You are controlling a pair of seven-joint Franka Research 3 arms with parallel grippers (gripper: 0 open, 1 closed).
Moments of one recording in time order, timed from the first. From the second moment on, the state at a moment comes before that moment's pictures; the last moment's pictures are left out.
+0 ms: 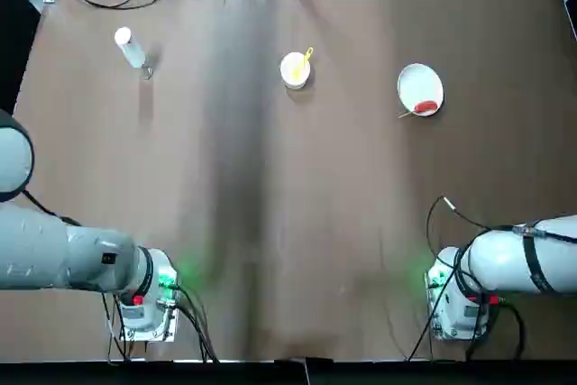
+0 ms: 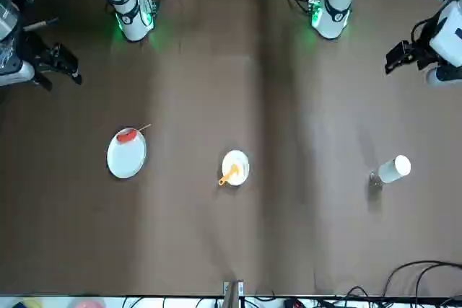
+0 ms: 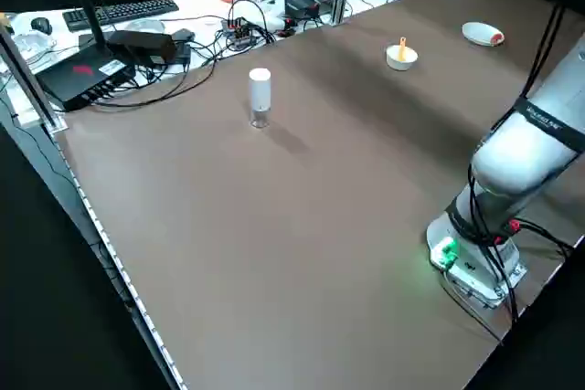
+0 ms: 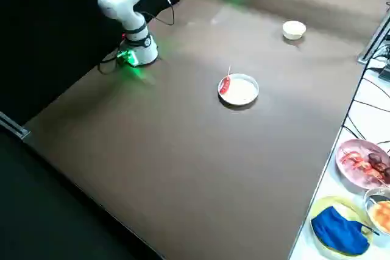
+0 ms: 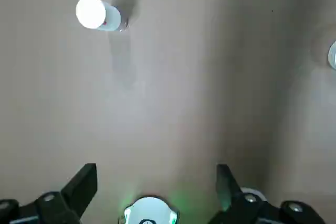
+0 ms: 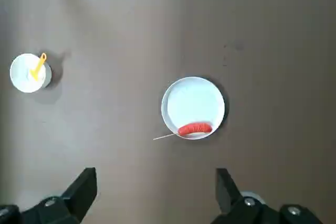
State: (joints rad) left arm -0.09 -0.05 0.00 -1.59 0.00 1.43 -0.16; right arm 0.10 -0.12 -0.03 -1.70 0.09 1.66 -0.02
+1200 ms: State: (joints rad) left arm -0.02 0.03 0.01 -1.57 -0.04 1.52 0.38; right arm 0.07 -0.11 -0.04 -1.75 0.00 1.66 -0.02
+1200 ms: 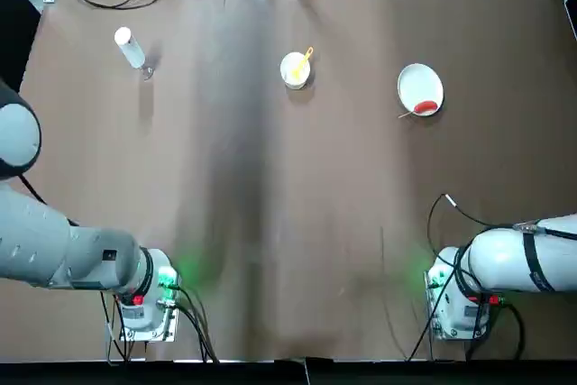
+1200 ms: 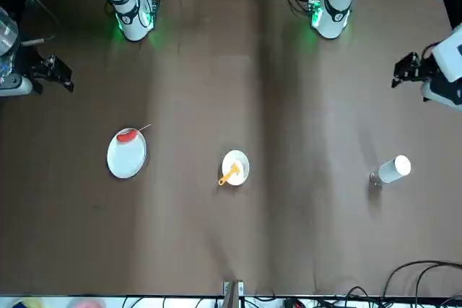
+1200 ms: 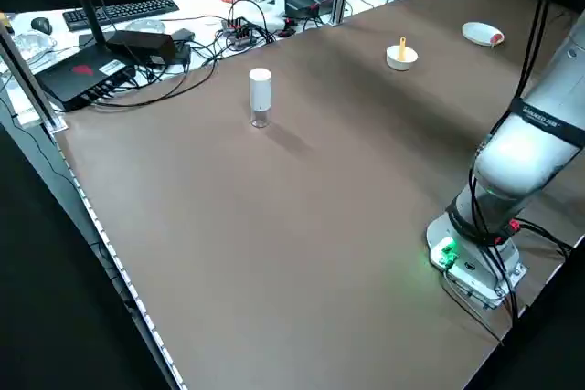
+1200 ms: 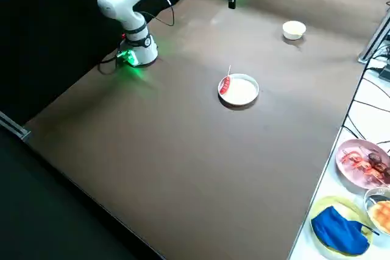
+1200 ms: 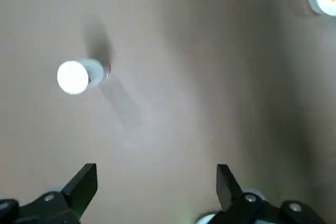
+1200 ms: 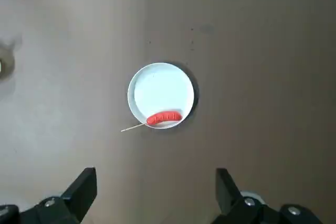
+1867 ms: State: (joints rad) left arm 0.24 0.21 0.02 -1.57 -0.40 1.62 1.11; right arm 0.12 -0.03 -0.03 -1.75 0.00 1.72 -0.03
